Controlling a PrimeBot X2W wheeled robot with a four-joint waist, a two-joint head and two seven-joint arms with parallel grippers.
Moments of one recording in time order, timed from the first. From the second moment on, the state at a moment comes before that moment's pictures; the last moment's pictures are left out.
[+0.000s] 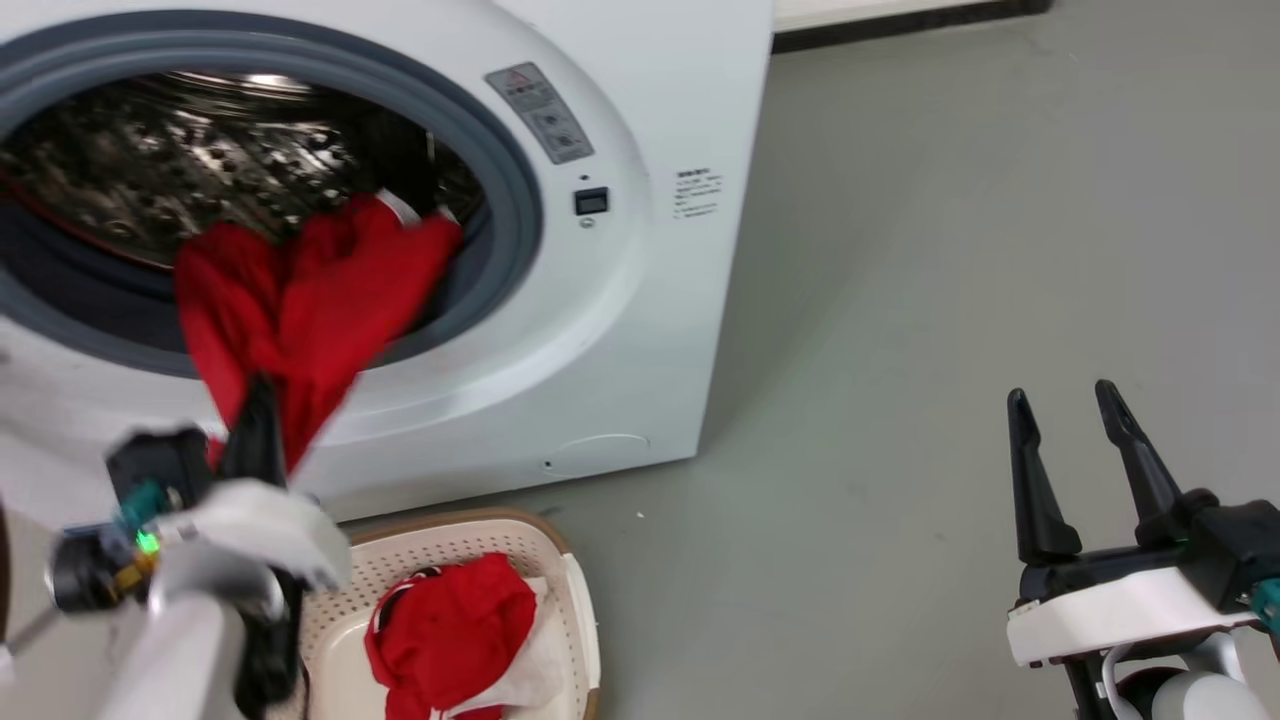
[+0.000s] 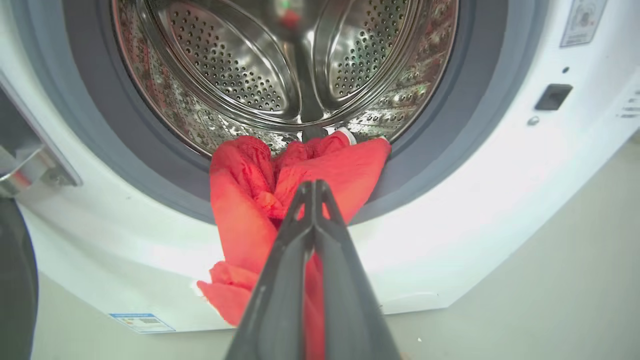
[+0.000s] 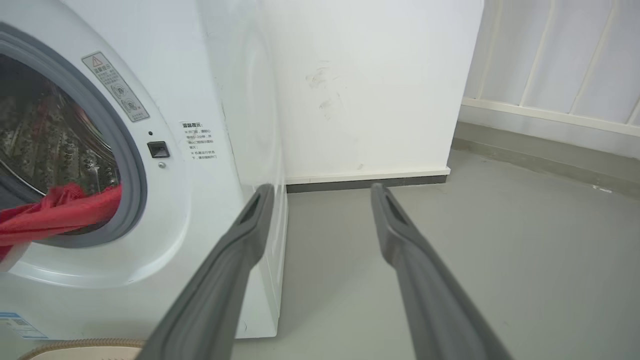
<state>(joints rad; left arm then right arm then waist) -0.30 0.38 -0.19 0.30 -0.46 0.16 -0.13 -0.04 -0.05 -0.01 -0.08 0.11 0.13 -0.14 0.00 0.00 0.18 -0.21</state>
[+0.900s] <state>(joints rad) -0.06 0.21 -0.24 0.57 -0.59 0.13 -0.19 -0.05 -0.05 0.03 -0.18 0.09 0.13 -0.08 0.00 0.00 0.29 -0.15</state>
